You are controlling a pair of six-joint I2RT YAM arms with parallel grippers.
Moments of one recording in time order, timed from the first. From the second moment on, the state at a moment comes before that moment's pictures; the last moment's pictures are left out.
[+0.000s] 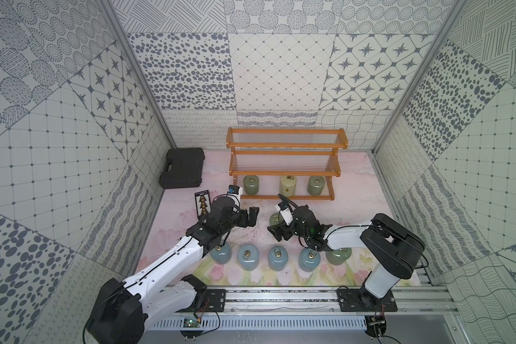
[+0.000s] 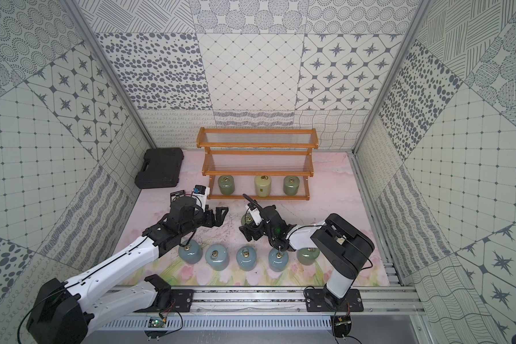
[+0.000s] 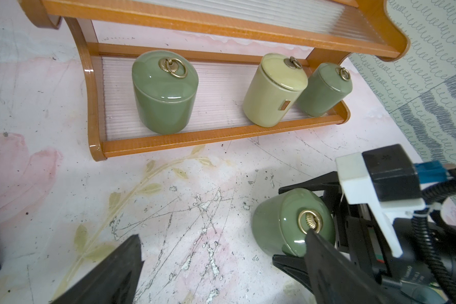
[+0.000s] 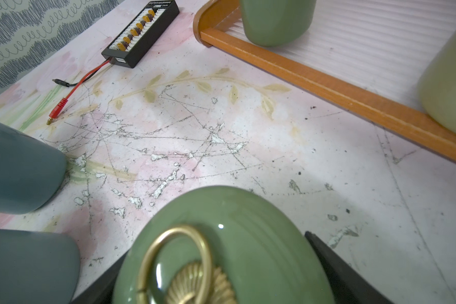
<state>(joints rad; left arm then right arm) -0.56 1.03 0.60 -0.14 0.02 -0.36 0.80 1.69 0.62 0.49 -0.13 0.18</state>
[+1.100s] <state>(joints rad) -0.56 1.15 0.70 -0.20 -0.08 -0.38 0.76 1.28 0.63 0.23 0.00 0.21</state>
